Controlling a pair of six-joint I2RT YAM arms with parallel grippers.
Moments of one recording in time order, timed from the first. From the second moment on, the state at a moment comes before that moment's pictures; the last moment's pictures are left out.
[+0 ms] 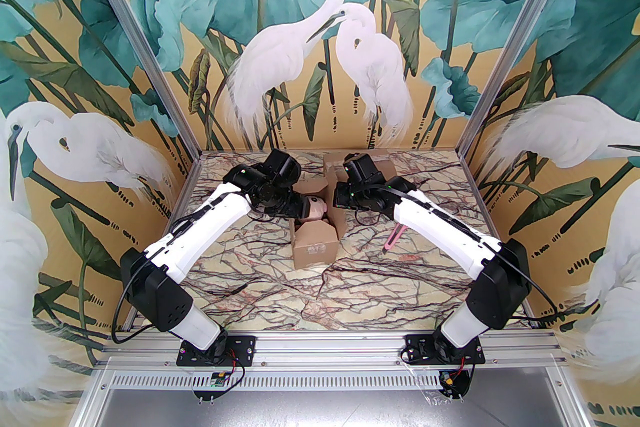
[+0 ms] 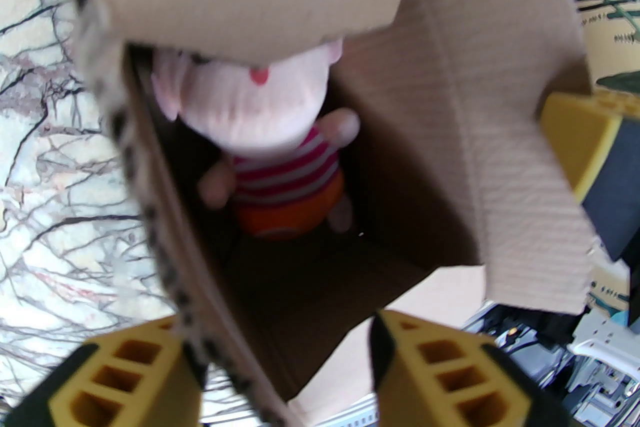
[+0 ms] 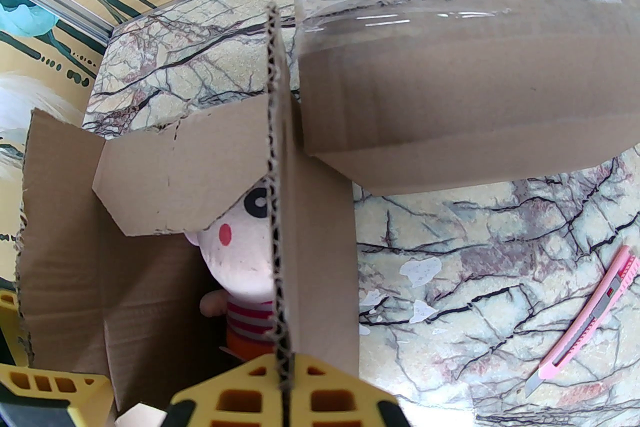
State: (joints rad) left arm -0.56 1.60 1.58 -1.13 0.09 -0.42; right arm 0.66 1.62 1.46 -0.66 -0.03 0.65
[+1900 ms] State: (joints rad) left arm -0.59 1.41 1.50 -1.01 -0.17 -0.06; right arm 0.75 1.72 1.42 -0.14 0.33 -0.54
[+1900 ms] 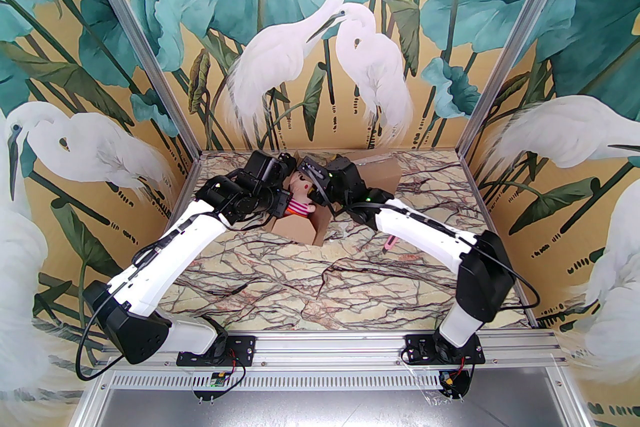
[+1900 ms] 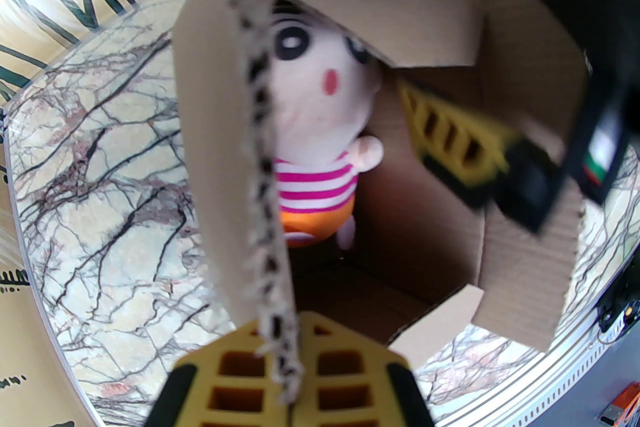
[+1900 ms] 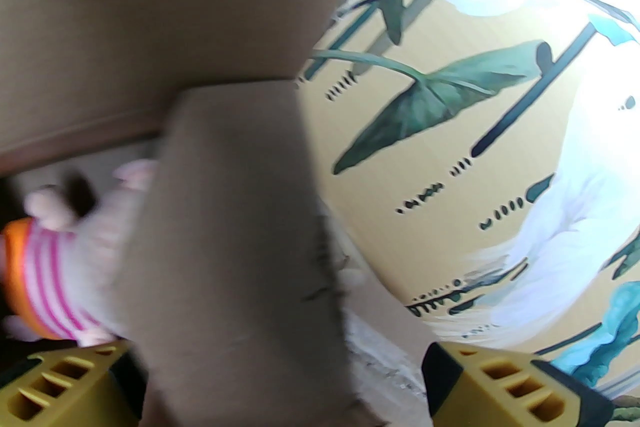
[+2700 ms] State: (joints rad) left arm -0.59 1.37 1.44 -0.94 -0.24 -0.13; right arm 0.56 1.62 1.63 -0.38 -0.06 0.09
